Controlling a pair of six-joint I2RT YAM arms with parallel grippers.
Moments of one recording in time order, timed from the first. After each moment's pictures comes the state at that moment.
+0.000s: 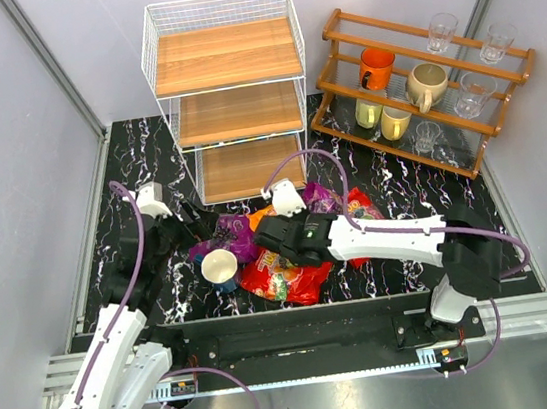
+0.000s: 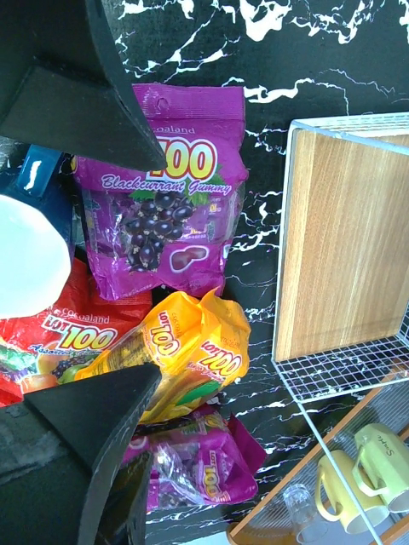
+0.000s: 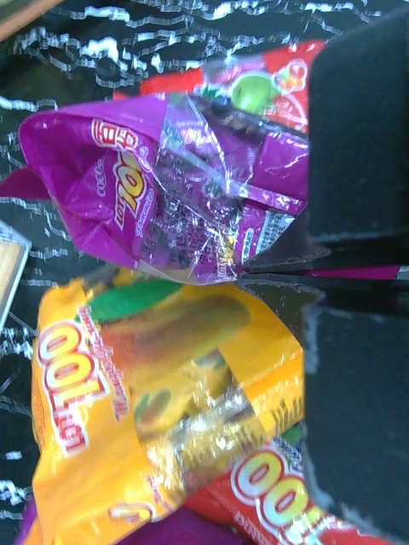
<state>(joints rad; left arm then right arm) -0.25 0.68 0.58 -0.28 0.12 -0.52 1.15 1.65 1.22 -0.66 0.83 0.58</state>
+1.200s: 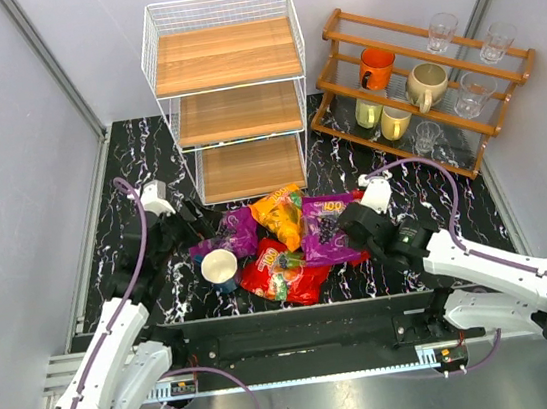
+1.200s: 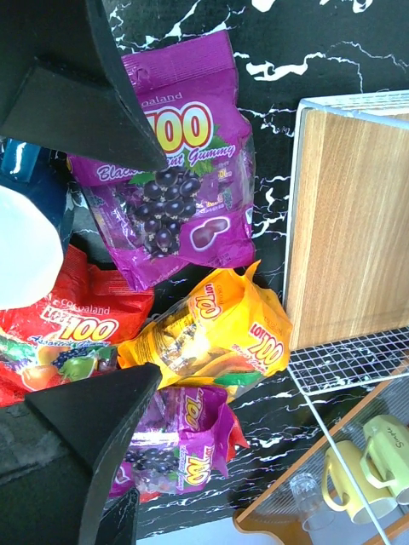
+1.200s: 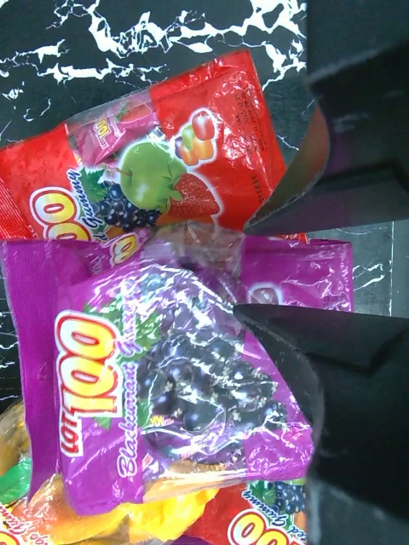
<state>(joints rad) -0.25 0.72 0.57 -0.24 0.16 -0.55 0.91 1.04 0.72 -0.55 0.59 0.82</state>
